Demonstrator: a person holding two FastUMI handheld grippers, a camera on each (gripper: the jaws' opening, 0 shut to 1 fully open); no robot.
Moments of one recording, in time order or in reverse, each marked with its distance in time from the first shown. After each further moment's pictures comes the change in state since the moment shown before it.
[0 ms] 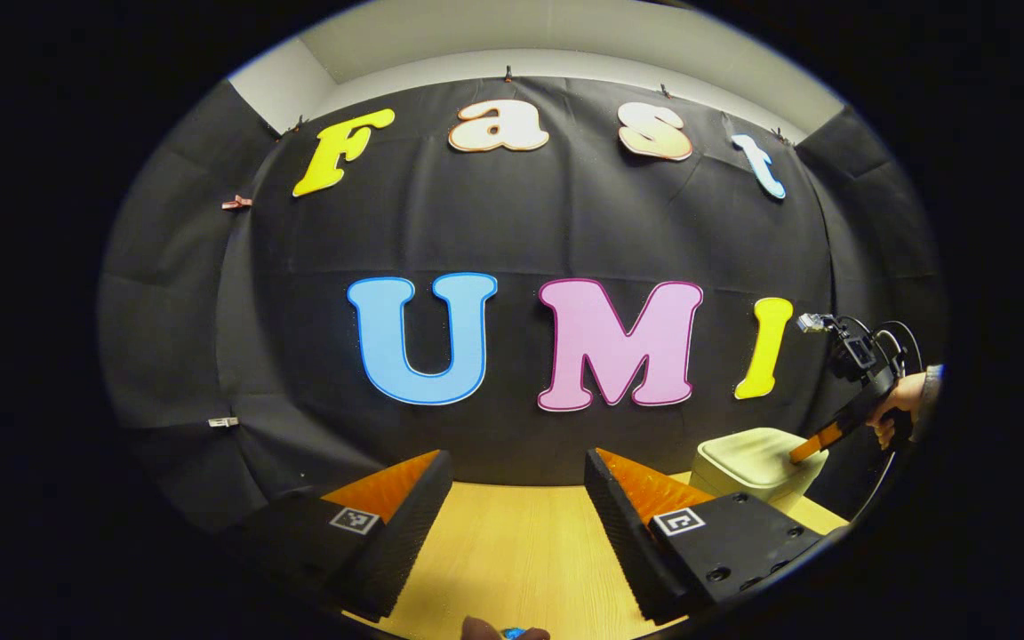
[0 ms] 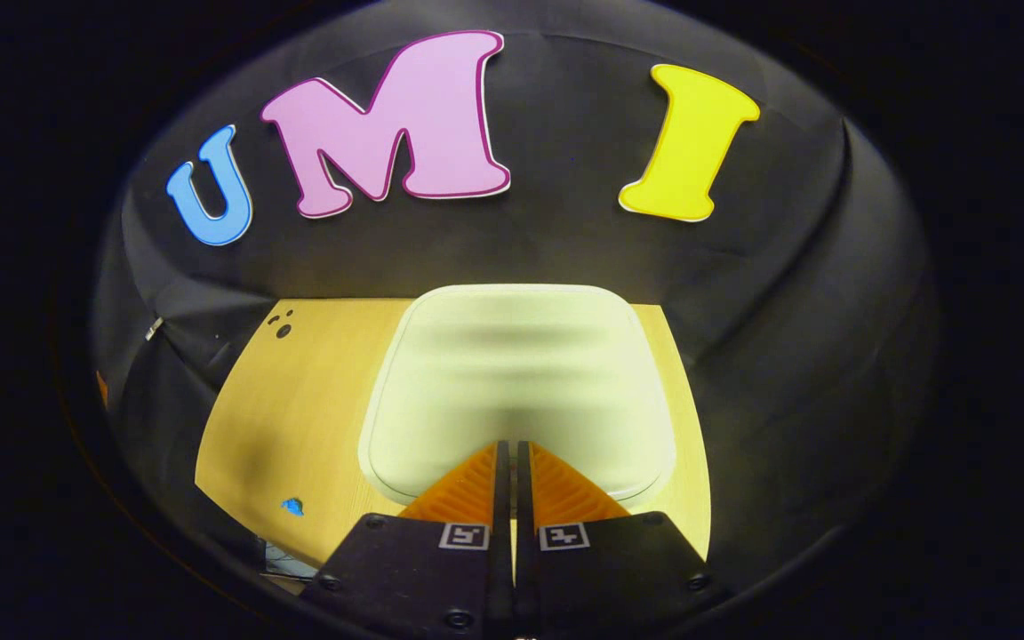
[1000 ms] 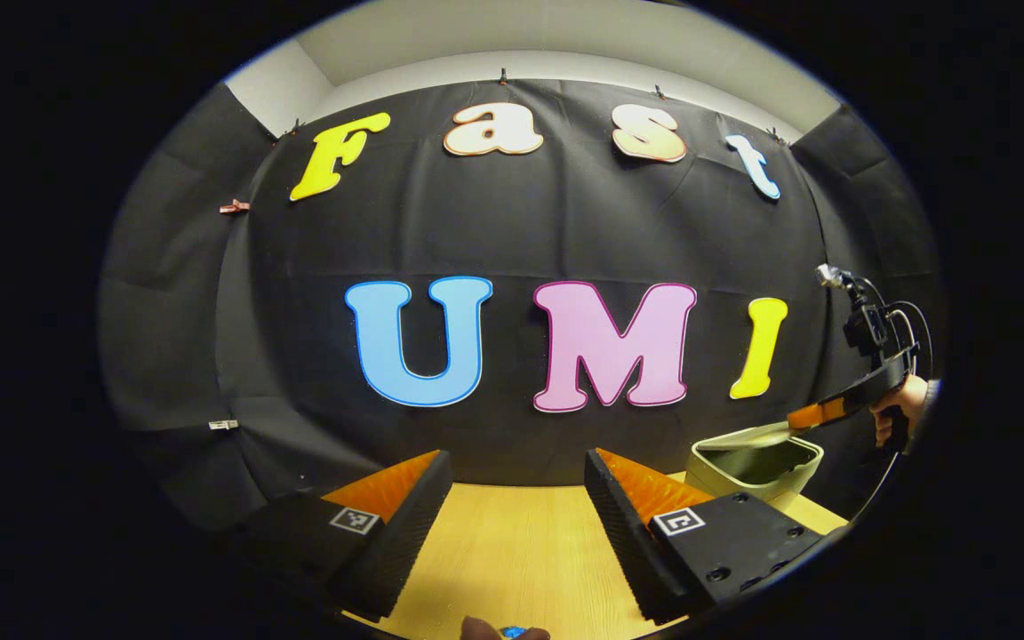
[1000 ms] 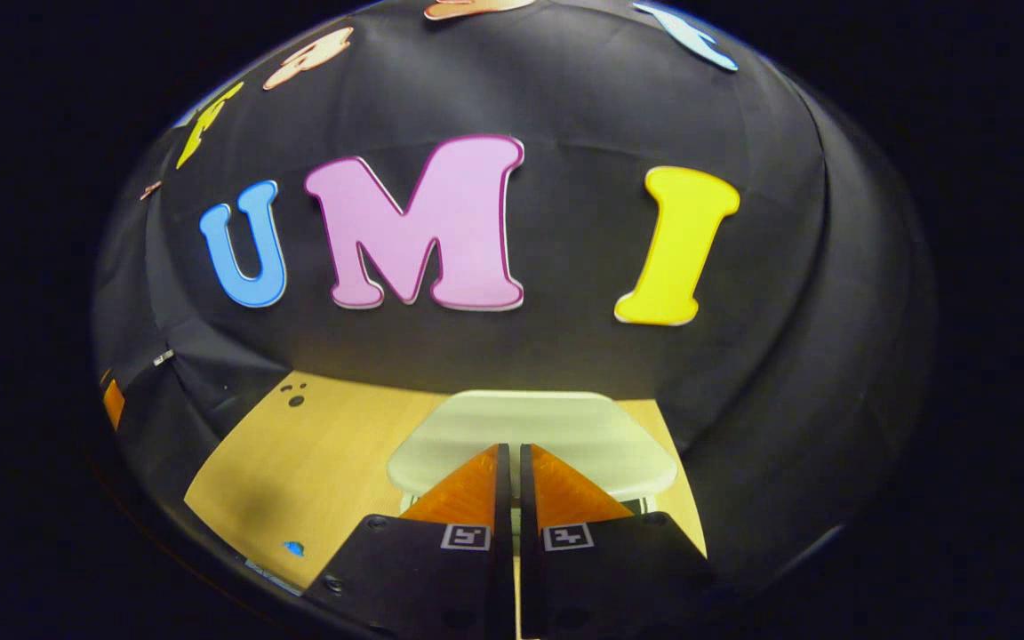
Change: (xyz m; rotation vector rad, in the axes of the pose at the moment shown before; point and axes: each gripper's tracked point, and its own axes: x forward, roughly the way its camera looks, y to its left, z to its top) left arm -0.007 -0.004 0.004 0.011 -0.010 -0.013; right arm -0.056 0.016 0.073 -0.049 -0.431 -0.005
